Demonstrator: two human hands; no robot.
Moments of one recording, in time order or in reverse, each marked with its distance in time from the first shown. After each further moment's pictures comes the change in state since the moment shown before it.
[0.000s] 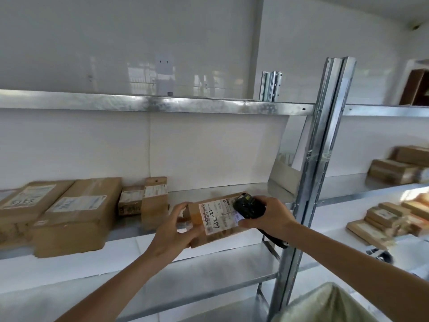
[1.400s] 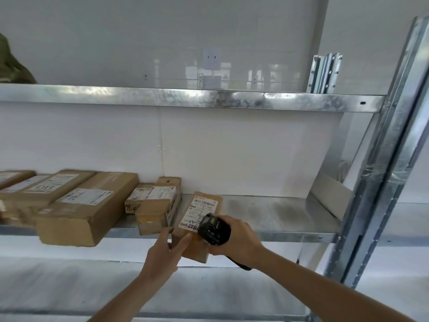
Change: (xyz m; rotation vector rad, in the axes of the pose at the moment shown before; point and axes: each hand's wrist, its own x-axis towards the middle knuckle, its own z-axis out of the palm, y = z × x) left_hand 0.046 -0.043 0.054 0.052 0.452 -0.397; right_hand 0.106 0.023 0.090 0.048 -0.311 -0.351
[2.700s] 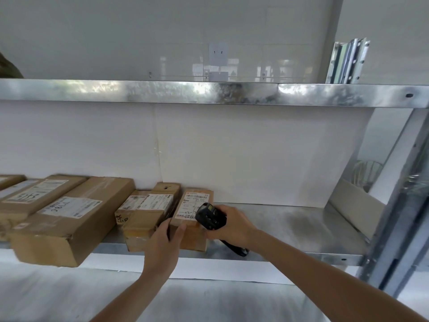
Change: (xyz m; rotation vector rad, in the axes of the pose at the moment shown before) left_hand 0.074 0.013 0.022 0.281 0.285 0.269; right_hand 0.103 0.023 -0.006 0.124 -0.079 -0.090
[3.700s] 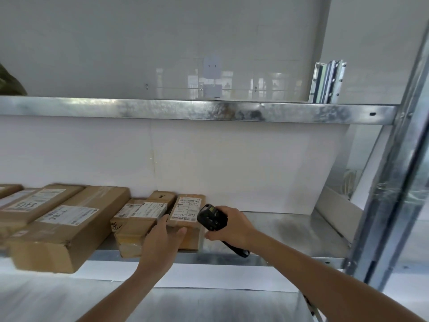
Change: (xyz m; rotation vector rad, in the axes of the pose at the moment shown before) left_hand -0.010 0.038 -0.020 0.093 -0.093 0.065; right_hand -0.021 -0.013 -0.030 -0.068 0.059 0.050
